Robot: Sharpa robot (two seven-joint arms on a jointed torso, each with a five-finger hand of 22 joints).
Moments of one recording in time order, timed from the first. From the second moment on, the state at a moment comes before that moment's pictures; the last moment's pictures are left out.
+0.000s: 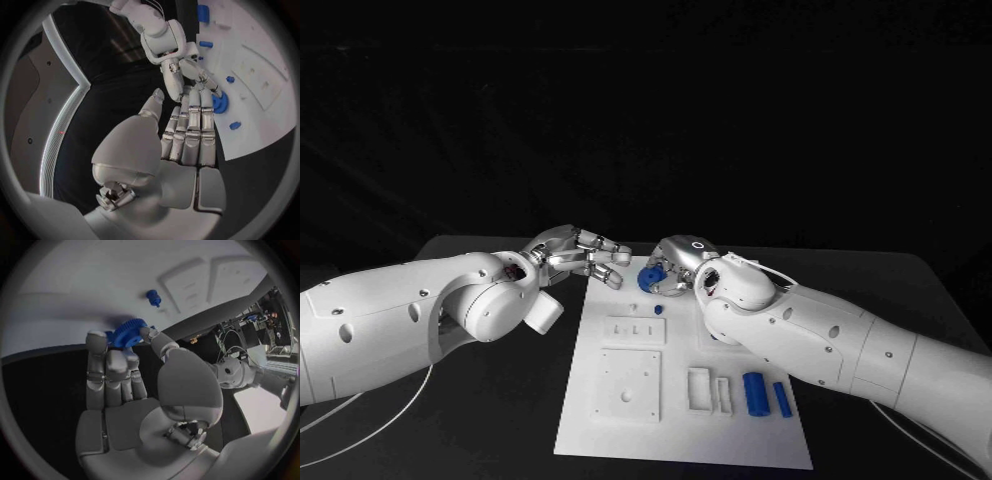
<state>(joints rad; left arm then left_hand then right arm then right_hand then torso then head) 1.43 -0.84 -0.18 1.50 -0.23 -0.13 0.16 1.34 0.05 -0.07 -0.09 0.16 0.97 0.16 0.06 0.06 1.10 0.13 0.06 0.06 1.28 0.07 0.16 0.15 0.09 1.01 0.06 0.51 0.19 1.12 -0.43 0.14 1.20 -1.77 -0.29 -0.29 1.17 -0.17 0.45 -0.16 0.45 1.10 0.09 0.06 0.06 1.21 -0.01 1.07 1.12 1.45 -0.06 1.09 1.06 0.10 1.47 -0.09 0.53 1.24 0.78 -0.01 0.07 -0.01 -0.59</state>
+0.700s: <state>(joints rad) 1.43 -0.84 -0.18 1.50 -0.23 -0.13 0.15 1.34 0.05 -0.07 -0.09 0.16 0.97 0.16 0.06 0.06 1.10 0.13 0.06 0.06 1.28 0.07 0.16 0.15 0.09 1.01 0.06 0.51 0.19 1.12 -0.42 0.13 1.15 -1.77 -0.28 -0.28 1.18 -0.16 0.36 -0.11 0.39 1.04 0.11 0.07 0.07 1.20 0.00 1.05 1.10 1.45 -0.06 1.07 1.05 0.10 1.47 -0.09 0.50 1.22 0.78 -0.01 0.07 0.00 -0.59</state>
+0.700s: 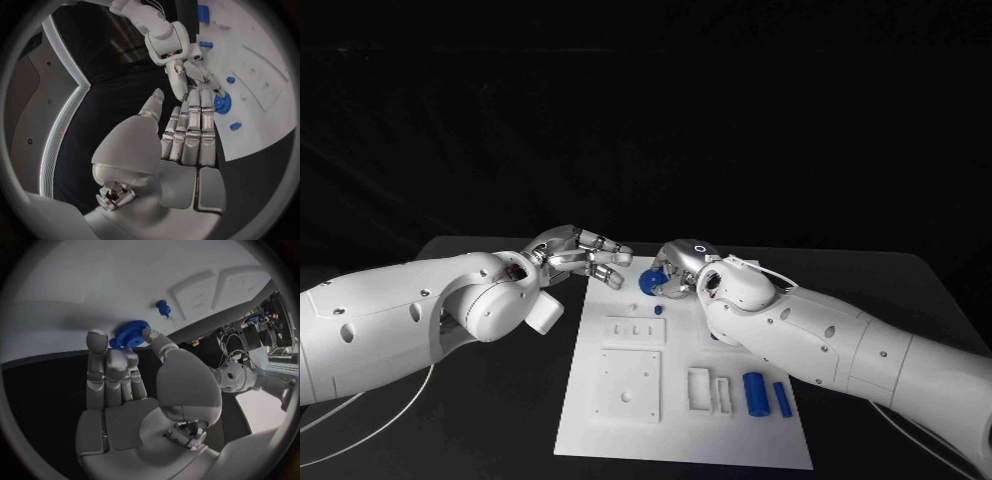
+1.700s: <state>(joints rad) 1.43 -0.84 -0.18 1.49 -0.23 -0.12 0.15 1.34 0.05 -0.07 -0.10 0.16 0.97 0.16 0.06 0.06 1.10 0.13 0.06 0.06 1.28 0.07 0.16 0.15 0.09 1.01 0.06 0.51 0.18 1.09 -0.52 0.15 1.23 -1.72 -0.29 -0.27 1.19 -0.16 0.20 0.07 0.30 1.03 0.10 0.06 0.07 1.20 0.01 1.05 1.08 1.45 -0.06 1.07 1.05 0.10 1.47 -0.09 0.49 1.20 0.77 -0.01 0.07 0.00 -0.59</state>
